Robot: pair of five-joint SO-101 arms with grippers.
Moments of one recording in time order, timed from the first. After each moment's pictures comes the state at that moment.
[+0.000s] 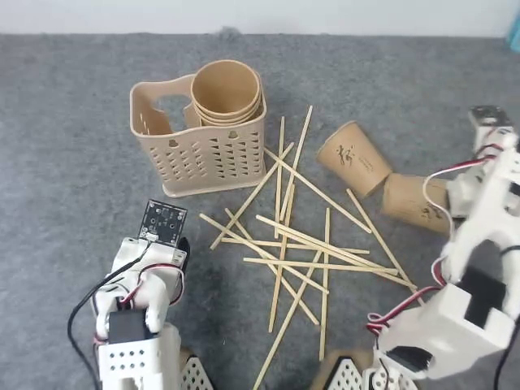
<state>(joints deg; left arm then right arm) -12.7 -99.2 97.2 61.4 -18.0 28.5 7.8 -1.2 85.8 29.8</state>
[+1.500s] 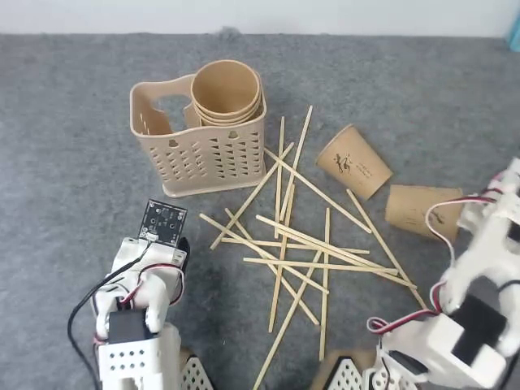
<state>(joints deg) -12.7 -99.2 97.2 61.4 -18.0 31.3 -3.2 25.8 58.7 10.5</state>
